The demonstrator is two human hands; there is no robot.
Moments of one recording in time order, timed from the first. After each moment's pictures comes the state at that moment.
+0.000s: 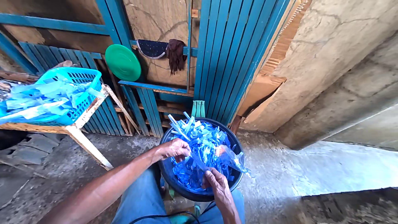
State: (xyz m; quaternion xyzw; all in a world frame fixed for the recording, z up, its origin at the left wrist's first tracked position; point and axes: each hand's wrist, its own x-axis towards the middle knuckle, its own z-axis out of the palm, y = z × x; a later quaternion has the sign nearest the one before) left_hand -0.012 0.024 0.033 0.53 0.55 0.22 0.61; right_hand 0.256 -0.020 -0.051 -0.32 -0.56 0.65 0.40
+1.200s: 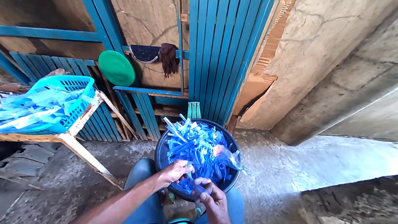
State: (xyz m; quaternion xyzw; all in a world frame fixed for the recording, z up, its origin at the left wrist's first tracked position) left_hand 0.033 -0.026 -0.007 0.46 0.58 0.23 0.62; right_hand 0.249 -0.069 -0.043 -0.17 -0.51 0.65 0.54
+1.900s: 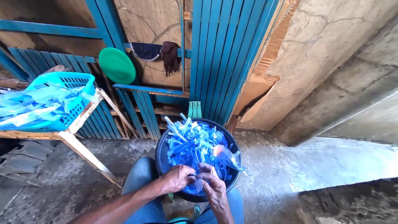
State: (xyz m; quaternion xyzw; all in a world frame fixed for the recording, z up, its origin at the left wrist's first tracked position) left_hand 0.040 -0.038 0.010 0.74 0.52 0.13 0.40; right_hand 0.244 -0.033 -0.044 -0.22 -0.62 0.54 0.53
